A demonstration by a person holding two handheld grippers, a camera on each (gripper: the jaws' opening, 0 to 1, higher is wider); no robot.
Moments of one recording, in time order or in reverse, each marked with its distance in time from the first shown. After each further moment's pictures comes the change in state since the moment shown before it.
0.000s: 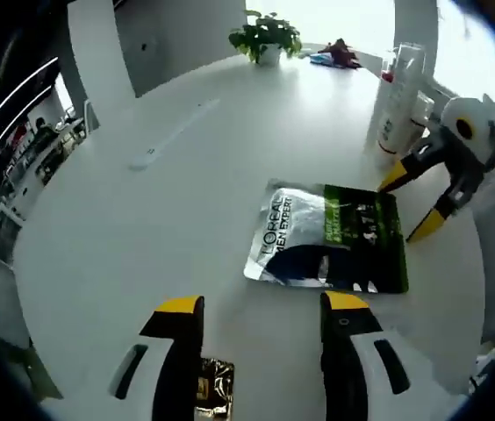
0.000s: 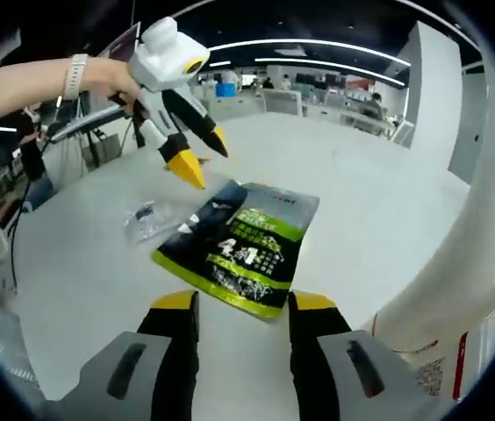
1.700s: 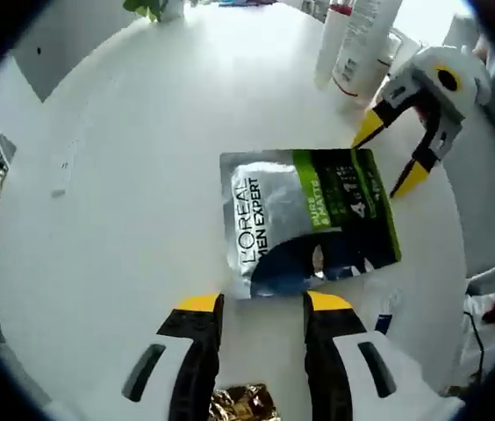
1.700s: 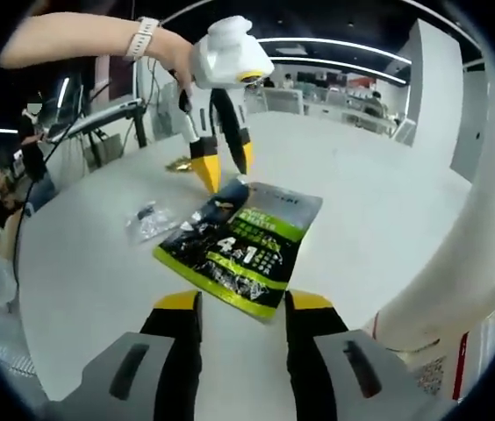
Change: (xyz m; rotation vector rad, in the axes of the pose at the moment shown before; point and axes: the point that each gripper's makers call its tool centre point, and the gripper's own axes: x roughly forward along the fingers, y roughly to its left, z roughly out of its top) left arm 0.029 0.004 0.004 0.062 0.173 -0.238; right arm 0.001 0.000 0.001 0.017 0.006 0.006
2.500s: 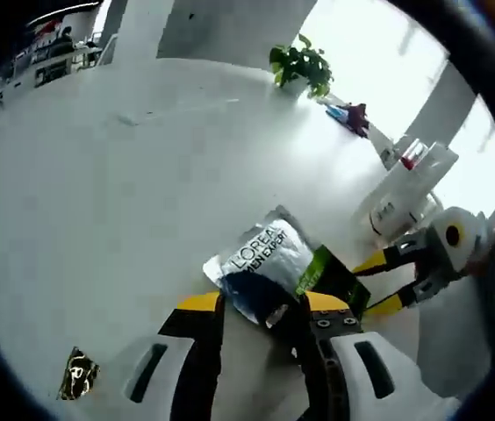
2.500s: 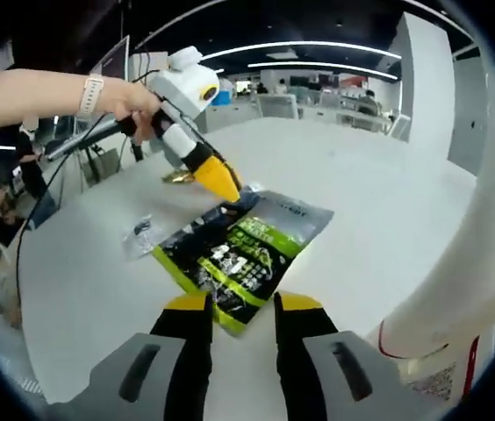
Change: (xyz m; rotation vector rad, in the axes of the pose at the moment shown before) left arm -0.006 -0.028 0.026 -0.615 -0.489 -0.102; right arm 0.008 -0.004 0.007 0.050 -0.039 0.012
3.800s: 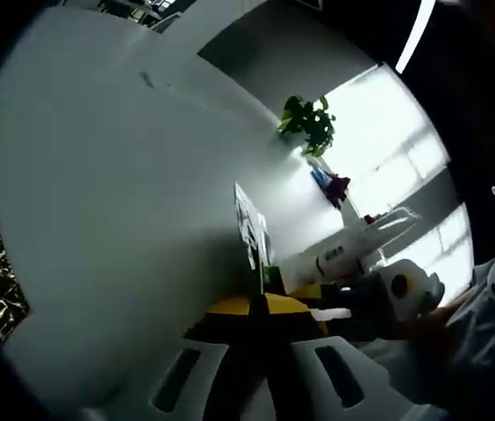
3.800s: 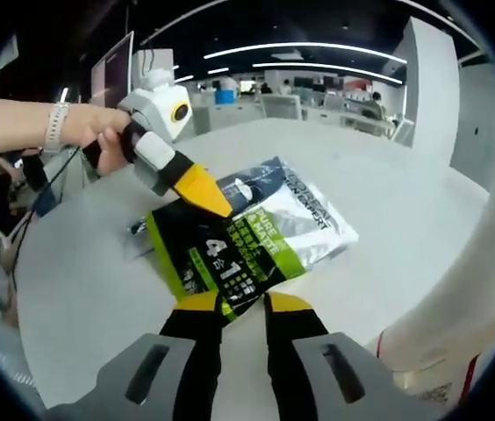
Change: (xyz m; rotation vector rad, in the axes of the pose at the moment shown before) left arm 0.006 -0.063 -0.015 -0.327 -0.160 -0.121; right arm 0.005 -0.001 0.002 -0.034 -0.004 0.004
